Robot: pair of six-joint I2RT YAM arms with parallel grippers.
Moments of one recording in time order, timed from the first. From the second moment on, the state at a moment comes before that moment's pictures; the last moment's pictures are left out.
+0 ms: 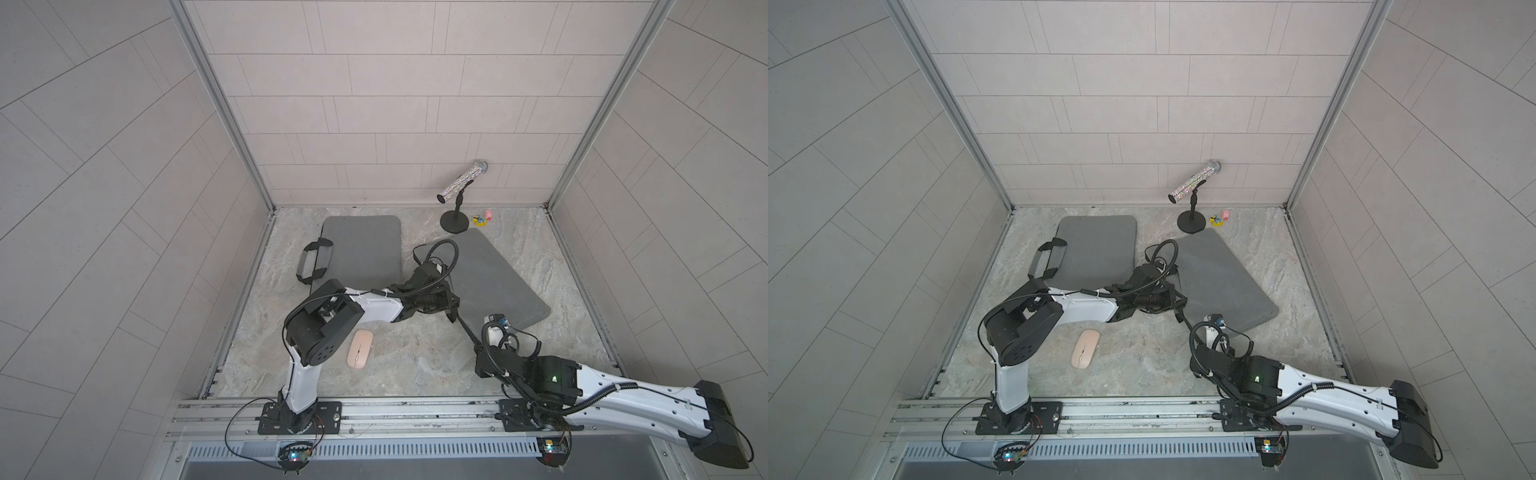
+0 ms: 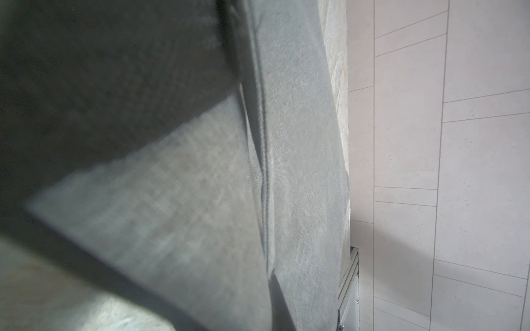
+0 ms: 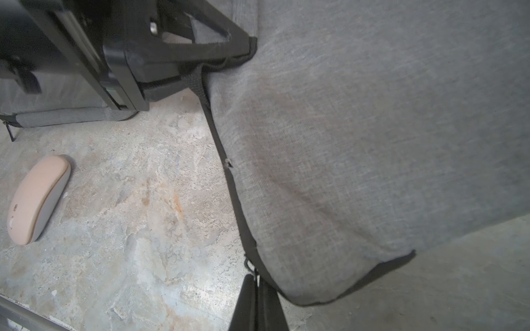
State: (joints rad) left arm -0.84 1.96 1.10 0.23 0.29 -1.00; right arm 1.18 0.65 0.36 -0.67 0.50 1.03
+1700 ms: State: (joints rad) left arm -1.03 1.85 0.72 0.72 0.12 -1.26; right arm 1.14 0.71 0.34 -0.46 0.40 0.87
